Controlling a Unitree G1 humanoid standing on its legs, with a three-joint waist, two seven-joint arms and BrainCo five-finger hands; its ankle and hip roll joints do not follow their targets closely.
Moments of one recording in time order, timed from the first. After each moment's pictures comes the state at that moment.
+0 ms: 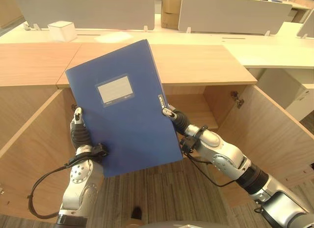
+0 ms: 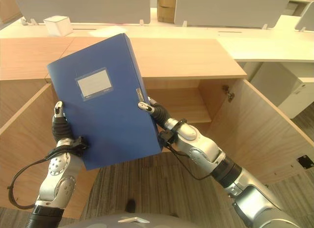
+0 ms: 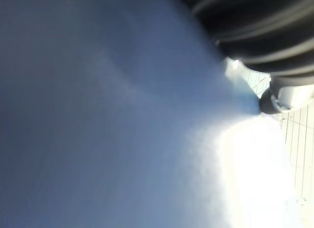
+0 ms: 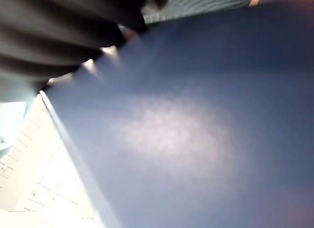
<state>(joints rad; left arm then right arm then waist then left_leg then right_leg) 0.09 0.30 0.00 -0.20 -0.56 -0.11 0.23 -0.49 -0.43 0.67 -0.09 0.79 0.10 0.23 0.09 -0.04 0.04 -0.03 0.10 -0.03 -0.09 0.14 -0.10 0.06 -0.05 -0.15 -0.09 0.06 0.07</state>
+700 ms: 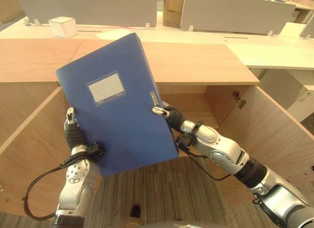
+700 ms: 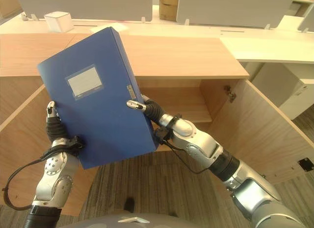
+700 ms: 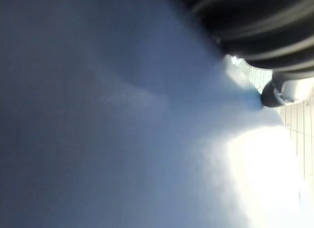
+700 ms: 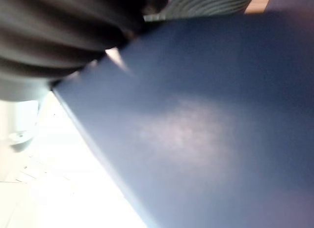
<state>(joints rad) 0.09 0.30 0.03 -0.20 -0.54 -0.11 0.25 -0.57 -0.43 0.71 -0.11 0.76 0.13 0.23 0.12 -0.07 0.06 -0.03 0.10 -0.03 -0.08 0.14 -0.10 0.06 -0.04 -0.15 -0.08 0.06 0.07</state>
